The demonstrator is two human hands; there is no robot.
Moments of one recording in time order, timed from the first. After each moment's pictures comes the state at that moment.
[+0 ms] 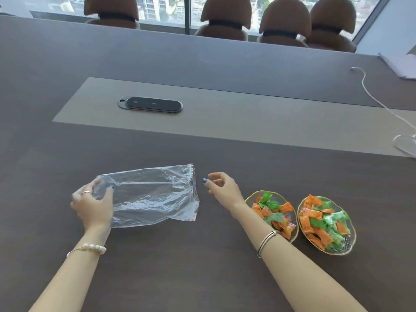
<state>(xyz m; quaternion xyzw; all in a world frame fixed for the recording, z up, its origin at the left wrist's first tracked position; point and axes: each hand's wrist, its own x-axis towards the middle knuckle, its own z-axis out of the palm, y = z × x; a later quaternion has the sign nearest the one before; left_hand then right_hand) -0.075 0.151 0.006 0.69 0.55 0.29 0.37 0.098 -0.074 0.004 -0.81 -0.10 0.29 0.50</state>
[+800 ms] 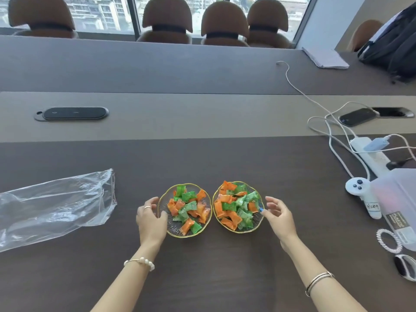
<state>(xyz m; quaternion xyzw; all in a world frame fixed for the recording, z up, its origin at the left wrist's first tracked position) 0.041 -0.141 -0.030 0.76 0.42 0.10 0.49 0.146 -0.431 -0.021 -0.80 0.12 0.12 0.57</state>
